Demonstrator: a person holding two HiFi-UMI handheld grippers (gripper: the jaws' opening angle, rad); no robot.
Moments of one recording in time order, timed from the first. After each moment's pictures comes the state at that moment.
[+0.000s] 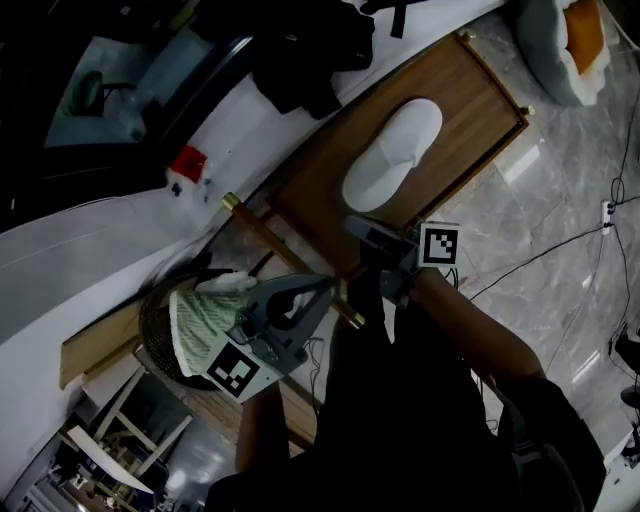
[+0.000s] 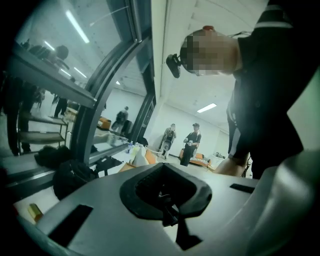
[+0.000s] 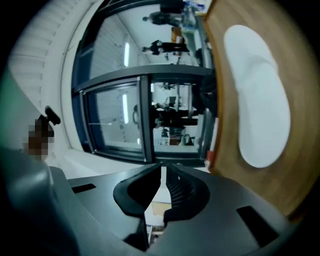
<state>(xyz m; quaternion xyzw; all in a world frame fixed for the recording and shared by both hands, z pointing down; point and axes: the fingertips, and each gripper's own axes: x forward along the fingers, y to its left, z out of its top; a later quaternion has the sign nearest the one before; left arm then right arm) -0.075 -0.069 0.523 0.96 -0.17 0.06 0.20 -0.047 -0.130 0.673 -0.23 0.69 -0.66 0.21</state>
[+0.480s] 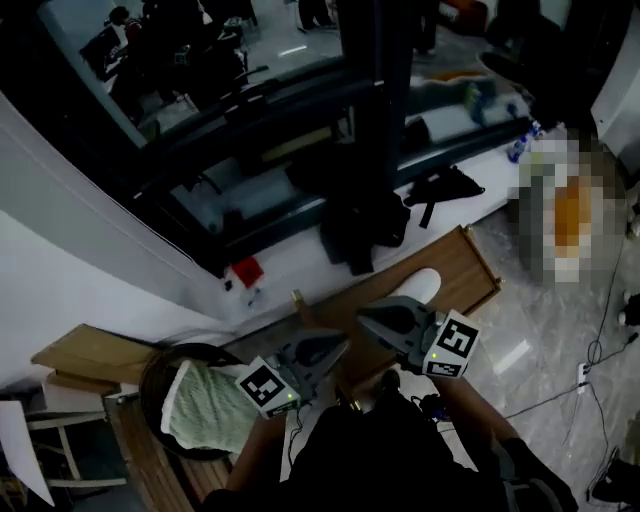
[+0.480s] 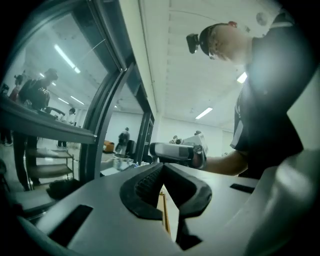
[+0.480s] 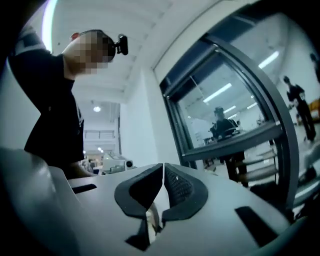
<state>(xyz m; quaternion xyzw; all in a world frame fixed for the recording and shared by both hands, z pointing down) -0.111 -0.064 0.415 0.97 -0.22 -0.01 0.10 -0.098 -0.101 0.387 -0.13 0.98 -0.11 0.04</state>
